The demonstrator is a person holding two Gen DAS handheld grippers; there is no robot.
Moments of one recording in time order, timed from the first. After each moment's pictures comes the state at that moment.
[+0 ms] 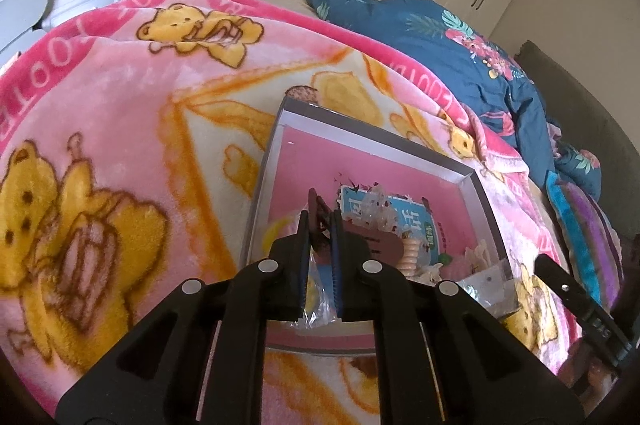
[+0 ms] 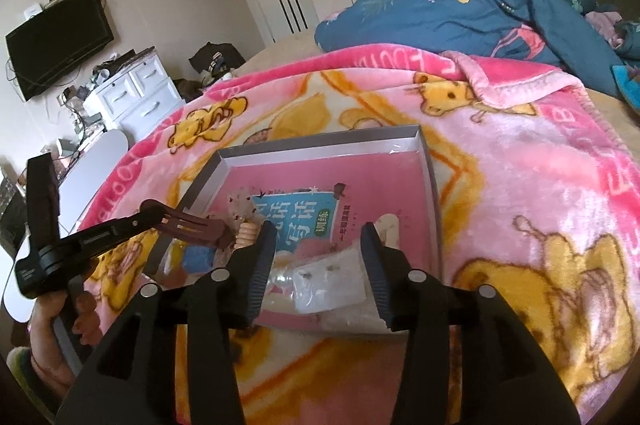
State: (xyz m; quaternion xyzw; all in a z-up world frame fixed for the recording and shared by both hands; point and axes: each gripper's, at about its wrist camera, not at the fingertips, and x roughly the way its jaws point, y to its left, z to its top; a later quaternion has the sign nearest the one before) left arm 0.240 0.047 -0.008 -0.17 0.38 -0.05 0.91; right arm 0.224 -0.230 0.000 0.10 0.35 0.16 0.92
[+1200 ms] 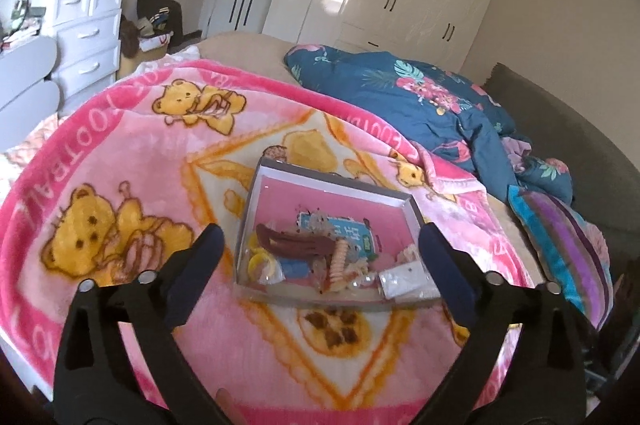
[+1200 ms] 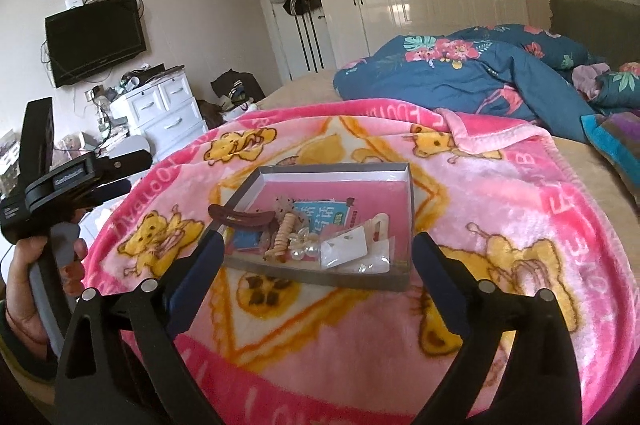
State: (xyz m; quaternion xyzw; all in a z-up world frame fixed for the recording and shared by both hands) left arm 0.133 0.028 0.091 -0.14 0.30 -0.06 0.94; right arm 0.100 -0.243 0.064 0.06 0.28 0.17 0.94
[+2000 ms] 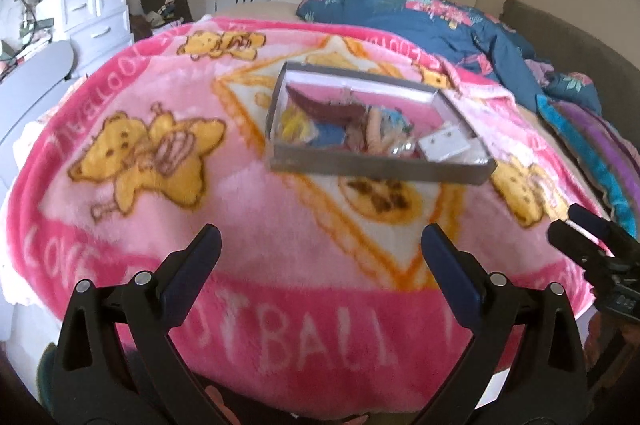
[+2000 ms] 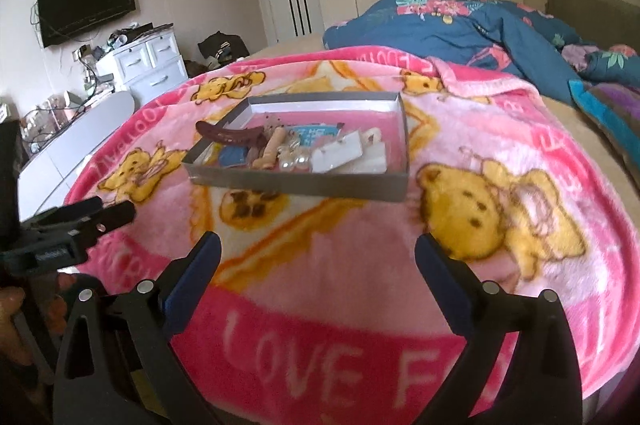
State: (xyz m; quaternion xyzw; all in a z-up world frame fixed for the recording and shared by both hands) left arm 0.058 0.009 -0.005 -0.05 0.36 -0.02 0.93; right arm 0.055 -0.227 -0.009 0.03 0.33 0.14 0.93
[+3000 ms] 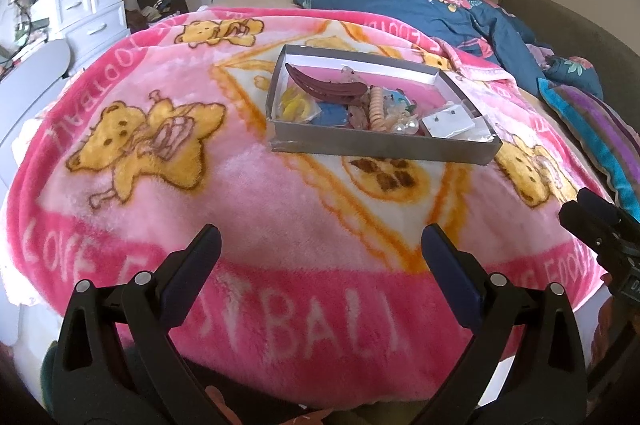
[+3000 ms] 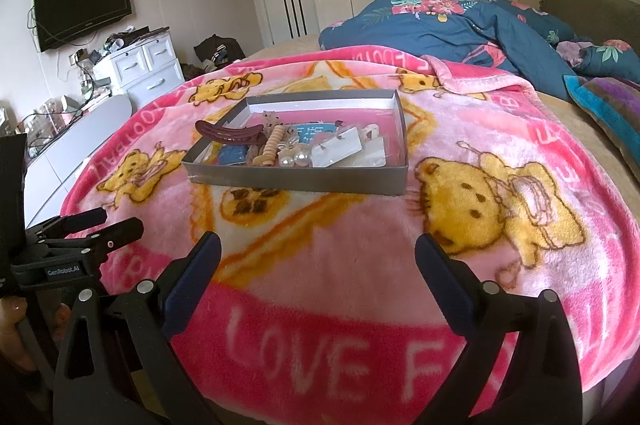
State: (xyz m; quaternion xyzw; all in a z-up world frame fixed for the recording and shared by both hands) left arm 0.054 0.008 -0.013 -0.04 0.37 -0.03 0.93; right arm 0.050 -0.226 -0.011 0.03 0.33 0.14 0.94
